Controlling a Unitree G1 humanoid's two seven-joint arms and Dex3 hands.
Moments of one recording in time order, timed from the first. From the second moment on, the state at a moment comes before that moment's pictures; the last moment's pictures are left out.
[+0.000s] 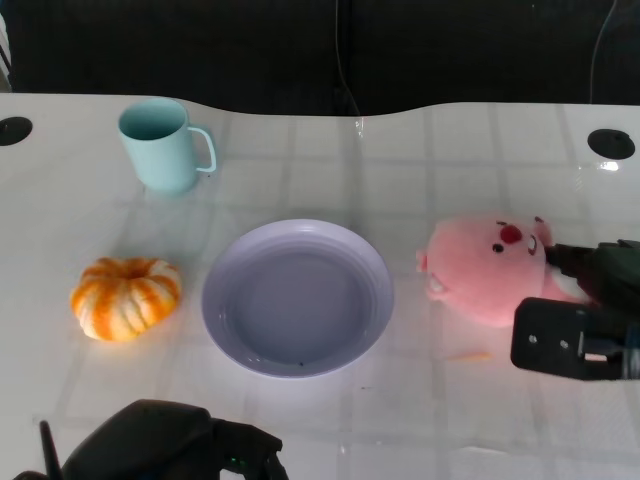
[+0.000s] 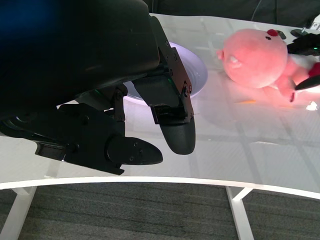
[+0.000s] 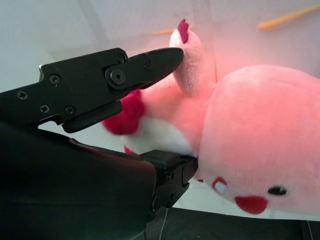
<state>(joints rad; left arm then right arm) 0.33 0.47 -0.19 -0.61 0.54 -0.01 -0.45 -0.41 -0.42 0.34 0.38 -0.78 0.21 0.24</state>
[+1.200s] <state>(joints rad) 0.35 0.48 -0.16 -0.60 0.52 -0.03 -0.45 -0.48 -0.28 0.24 0.43 -0.53 -0.07 -0.24</state>
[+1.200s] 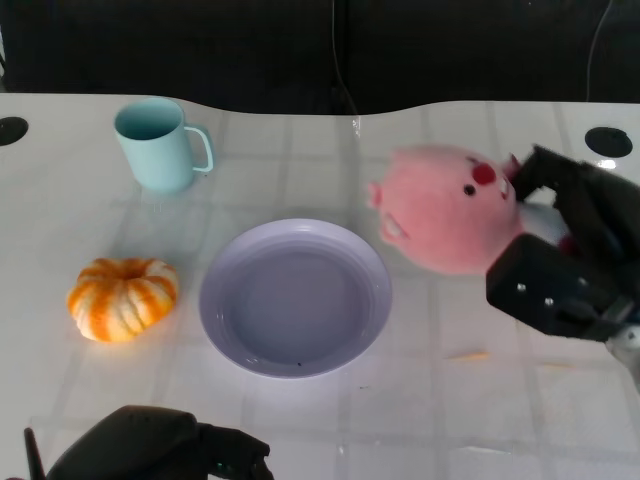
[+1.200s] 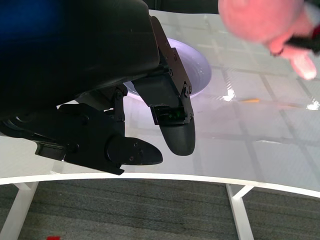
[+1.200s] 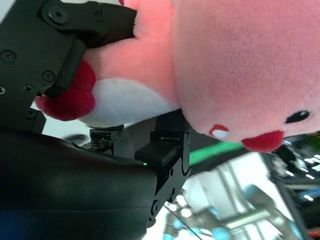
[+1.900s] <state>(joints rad) 0.36 0.48 -0.18 -0.60 0.54 -0.05 -0.45 -0.60 -0.04 0.39 0.43 -0.59 -0.01 -0.12</state>
